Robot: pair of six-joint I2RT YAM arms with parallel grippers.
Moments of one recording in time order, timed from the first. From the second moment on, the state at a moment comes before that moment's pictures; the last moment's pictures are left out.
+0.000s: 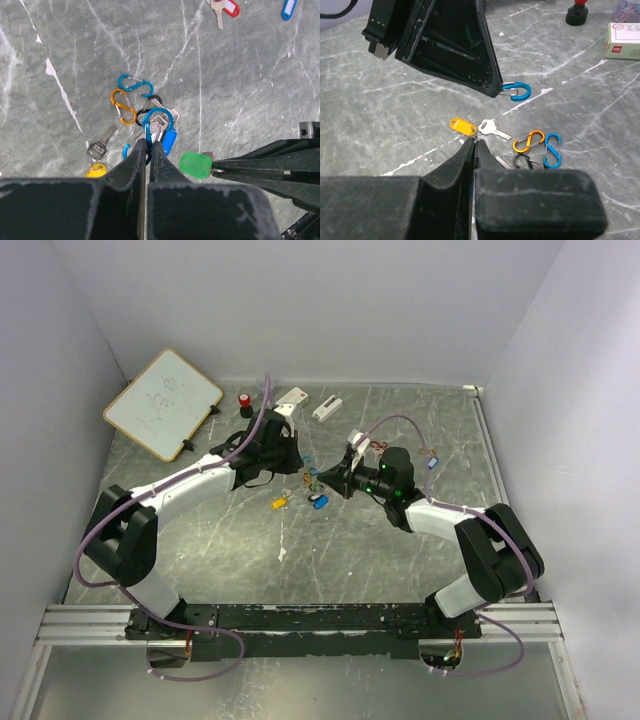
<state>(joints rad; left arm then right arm) -0.64 1.63 1.18 -0.19 0.04 -0.40 0.46 1.50 0.61 0.73 -0.66 0.01</state>
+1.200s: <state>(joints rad) -0.70 1.63 1.20 -0.22 0.04 -0.41 0.46 1.56 0.69 0.67 -0.60 0.08</state>
